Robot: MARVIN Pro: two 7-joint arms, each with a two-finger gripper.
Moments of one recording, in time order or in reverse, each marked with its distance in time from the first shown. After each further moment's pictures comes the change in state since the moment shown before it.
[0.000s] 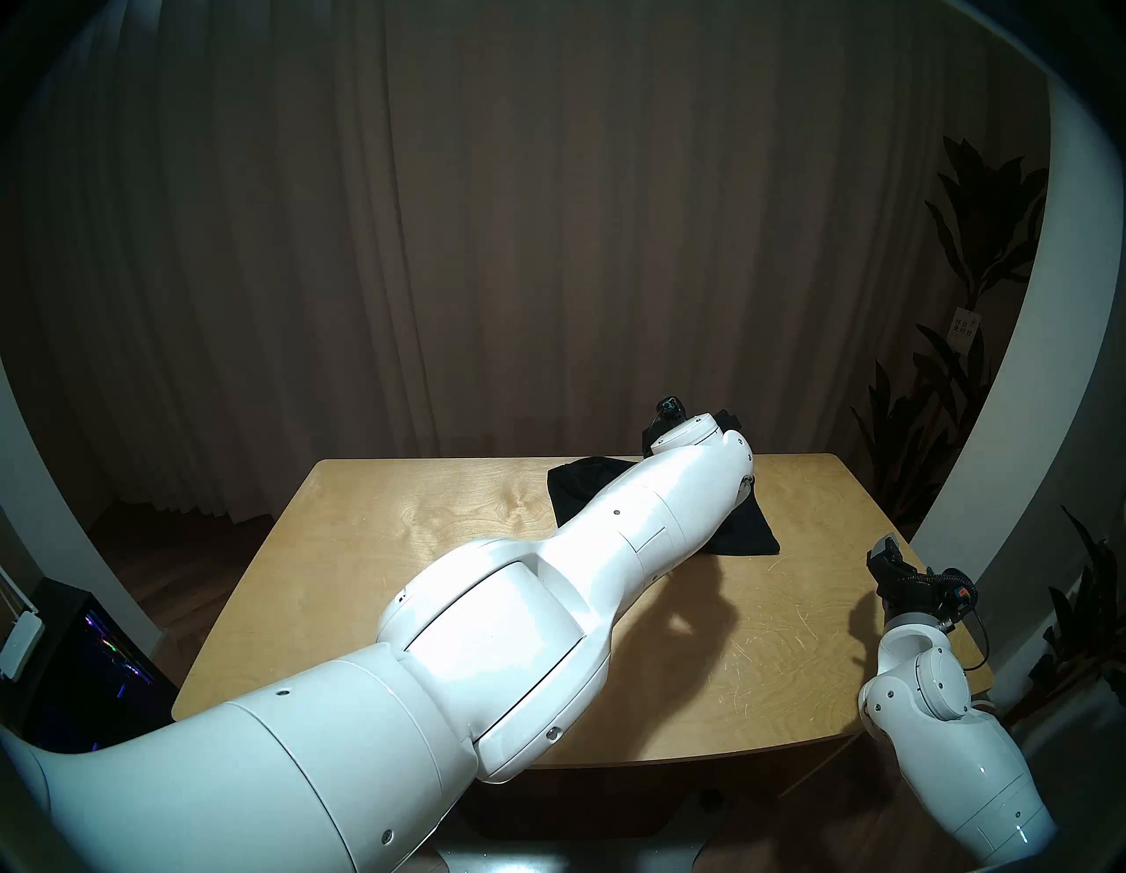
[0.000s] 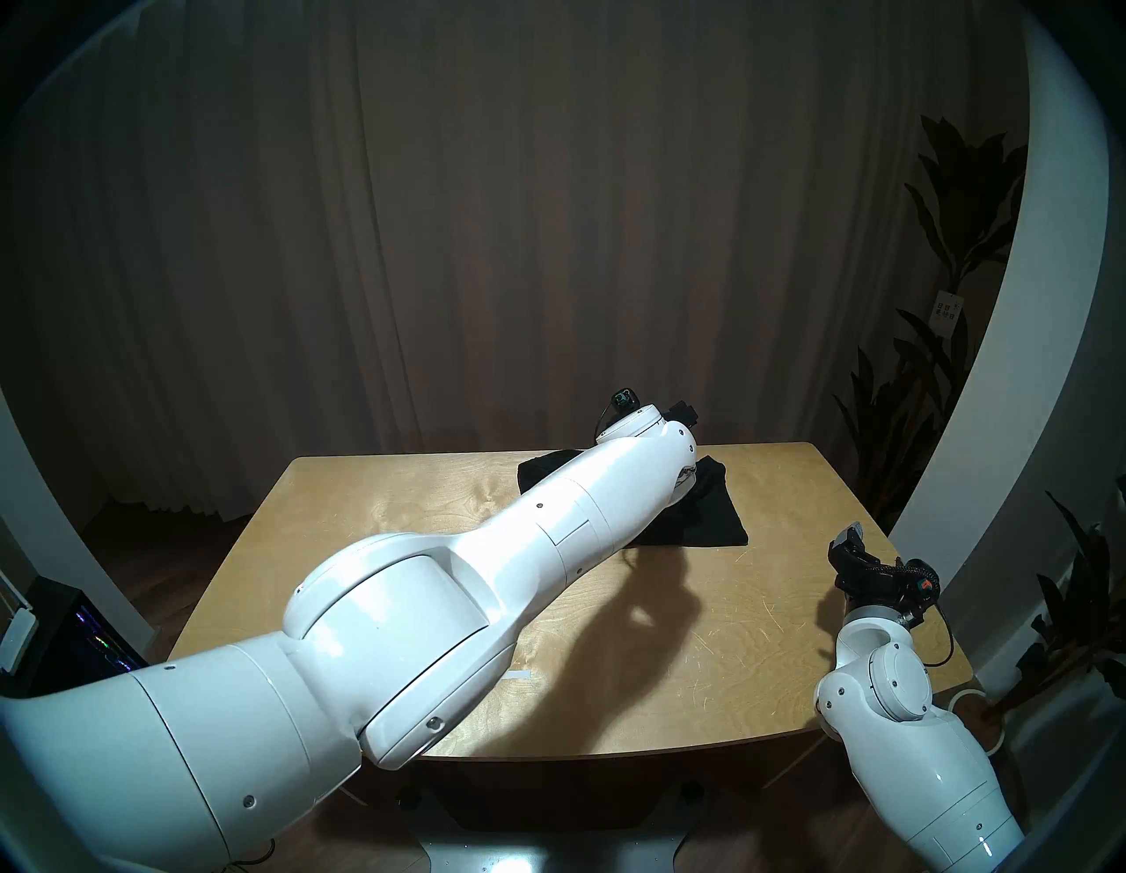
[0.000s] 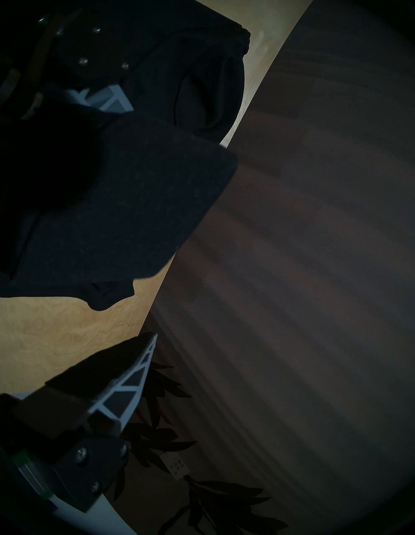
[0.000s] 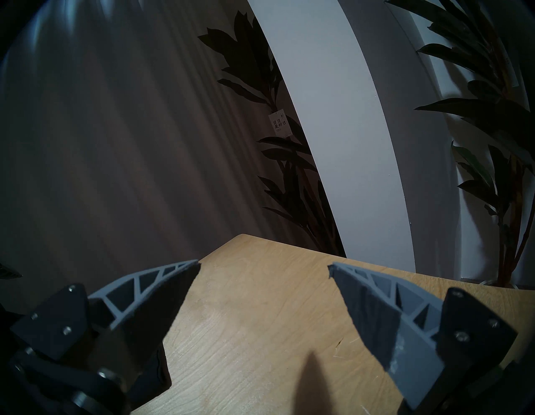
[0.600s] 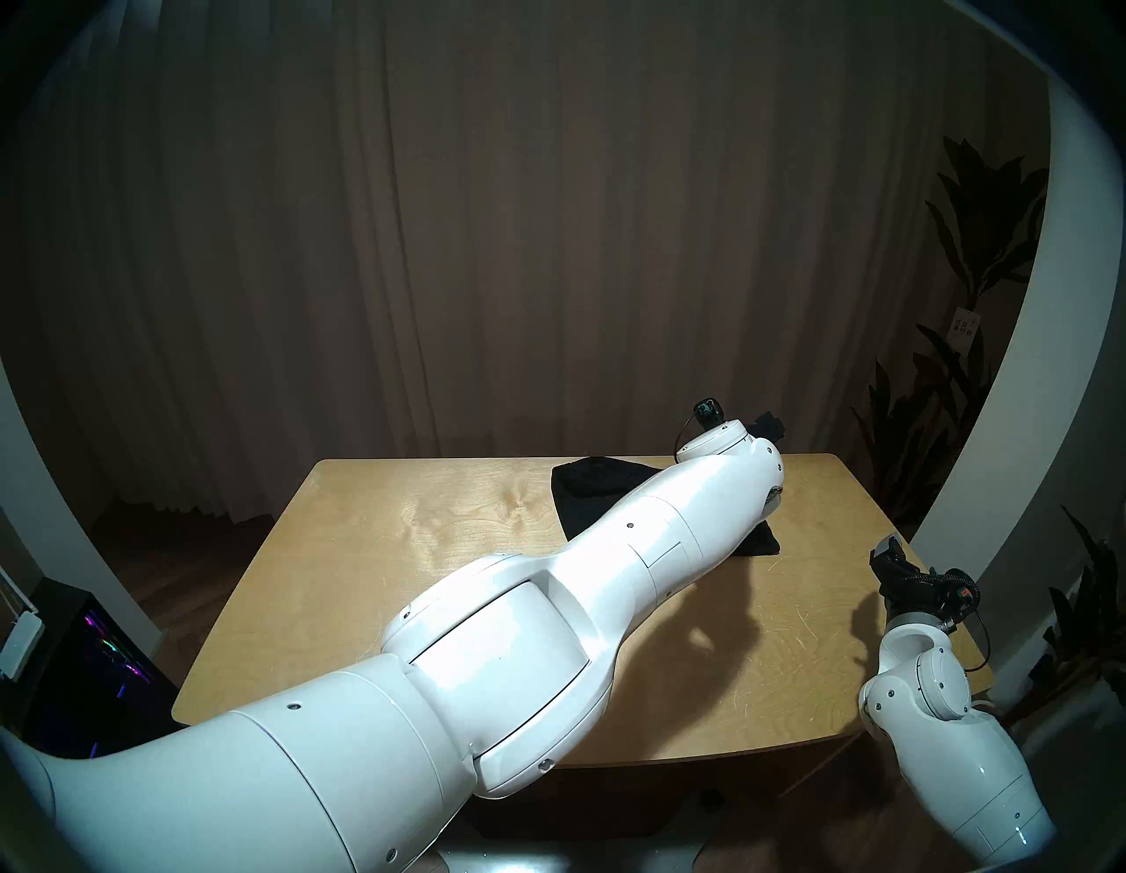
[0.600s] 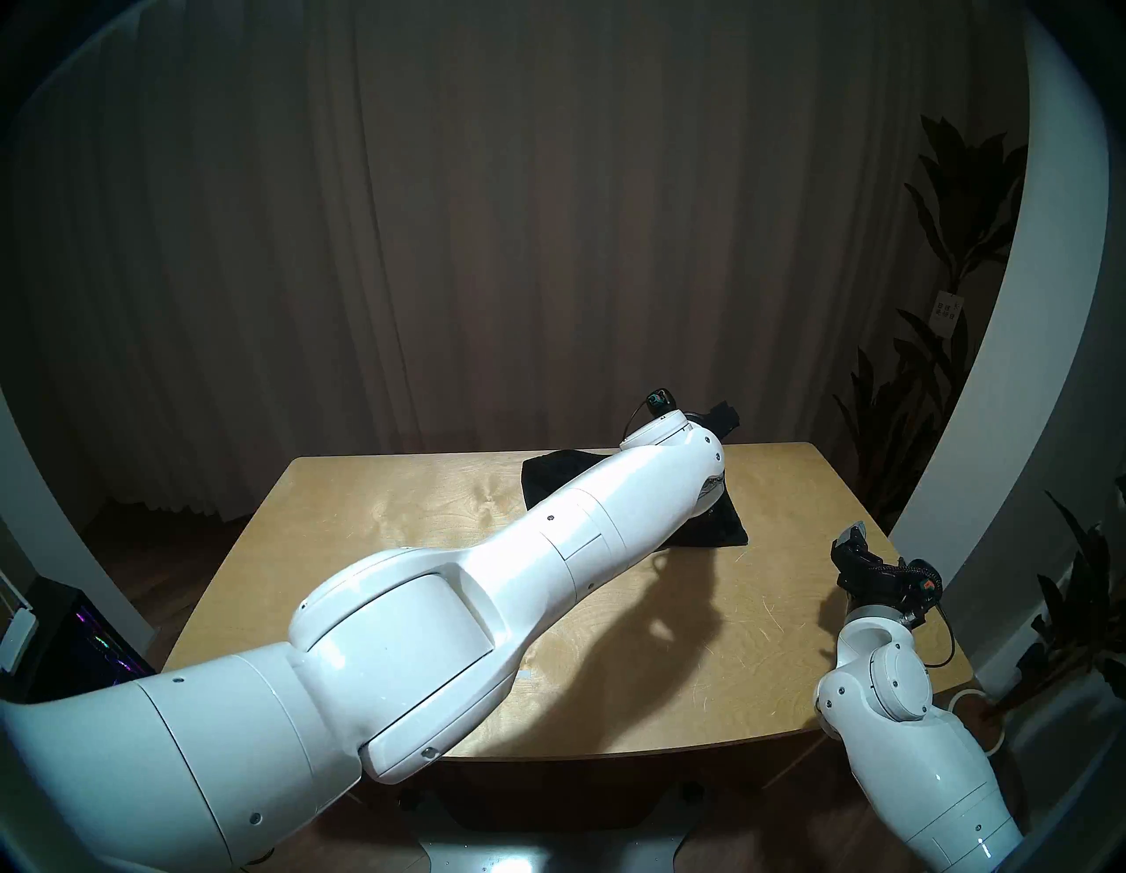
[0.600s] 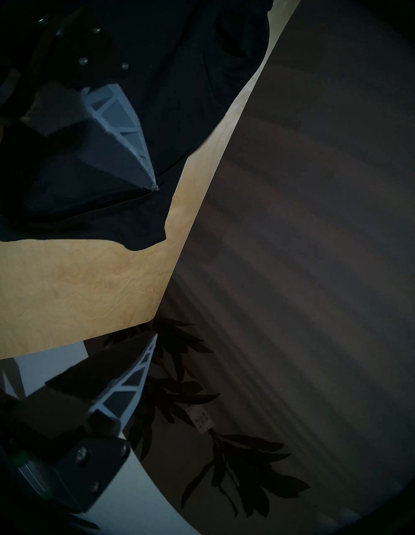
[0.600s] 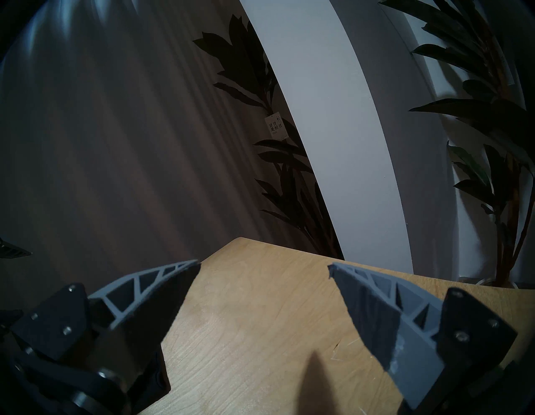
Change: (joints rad) left arm 0.034 0.000 0.120 -0.101 -0.100 0.027 -0.056; right arm -0.002 -0.009 0.009 -0.004 0.000 -0.010 -0.009
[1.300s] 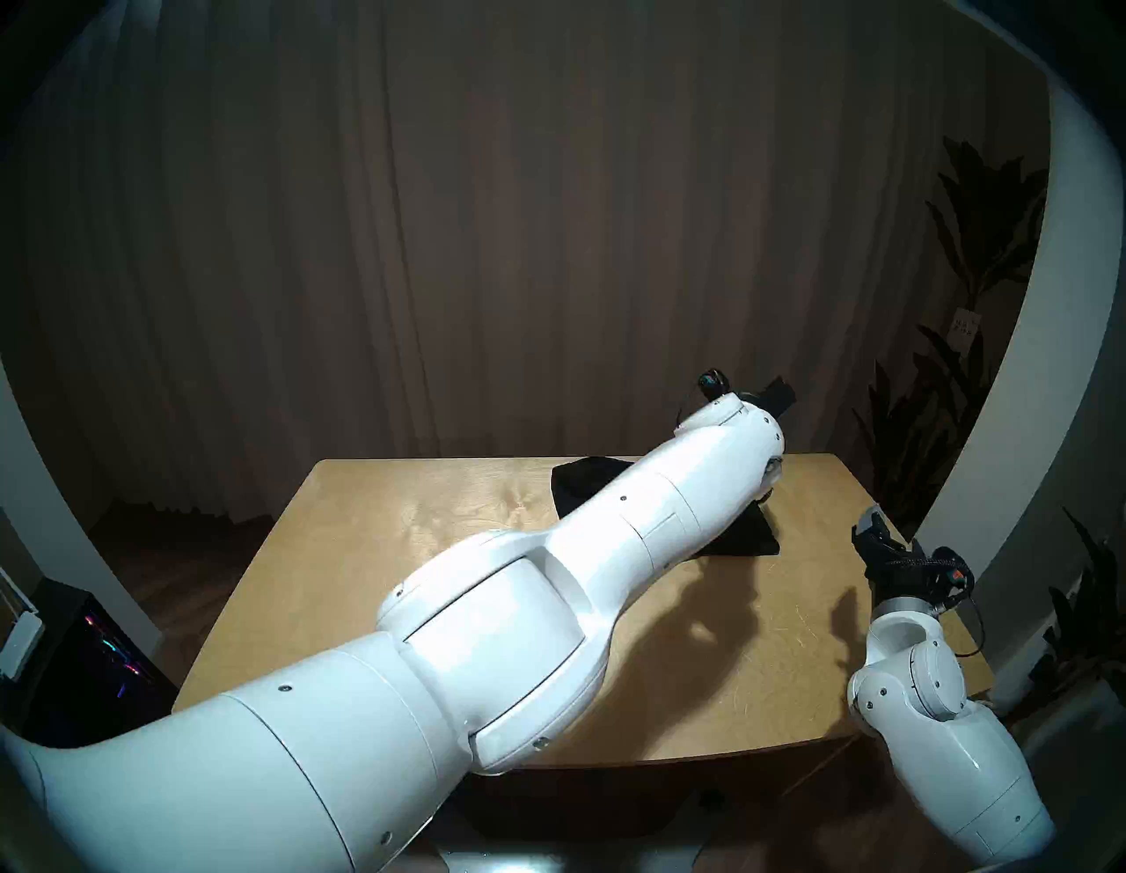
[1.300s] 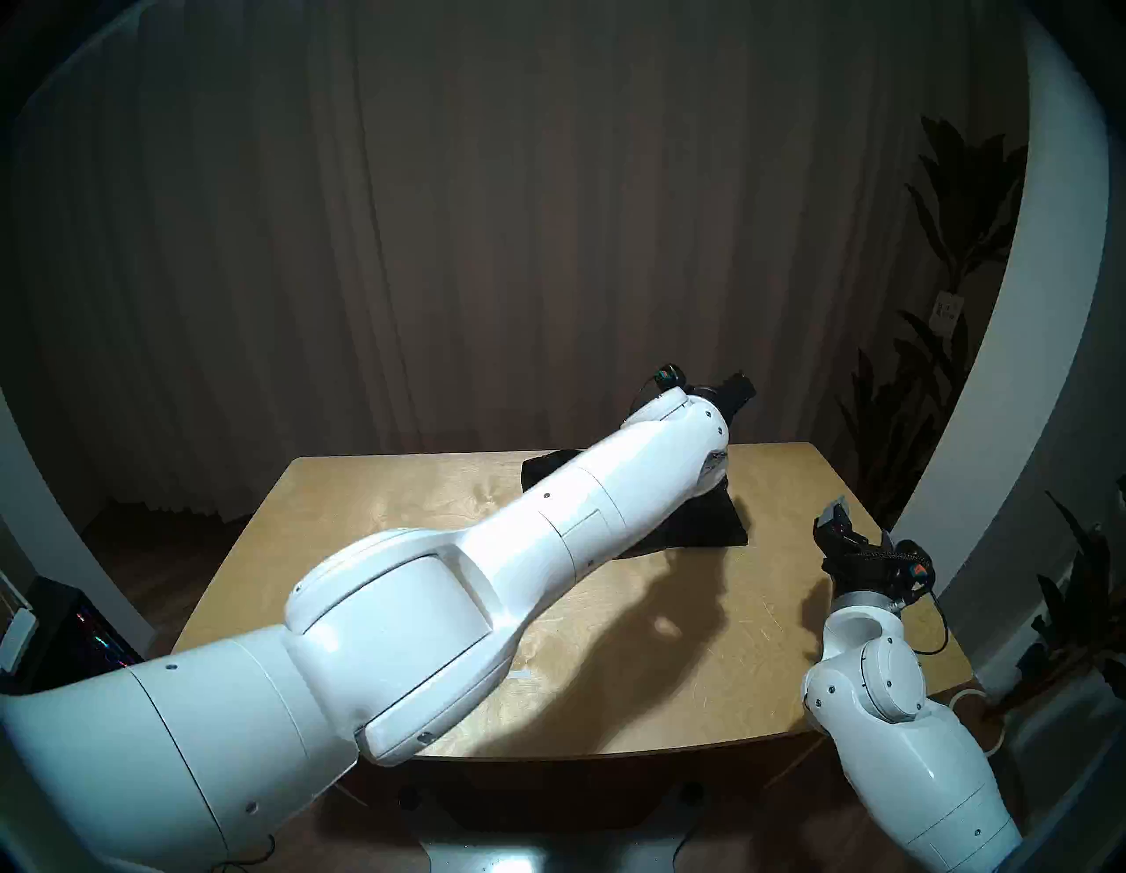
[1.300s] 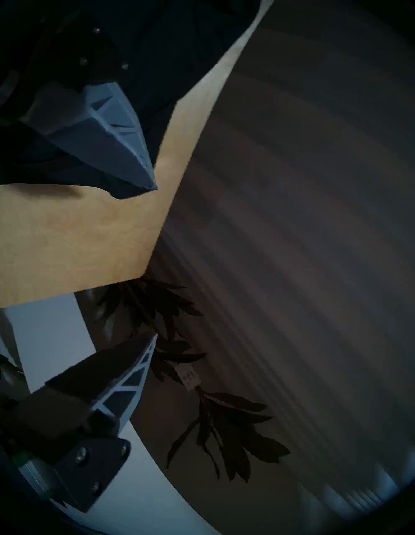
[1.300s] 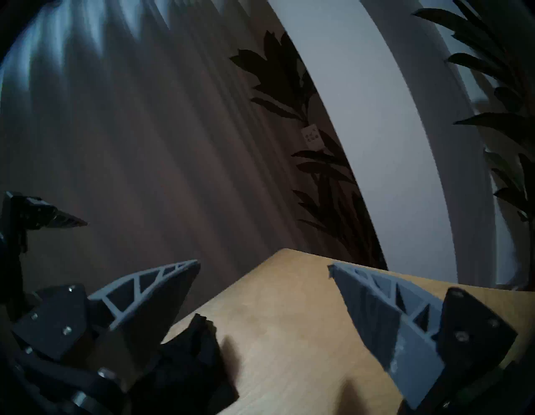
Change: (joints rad) left arm -0.088 0.043 -0.035 0.015 -0.057 -0.061 -0.126; right arm 0.018 0.021 -0.058 -0.116 -0.048 -0.004 0.048
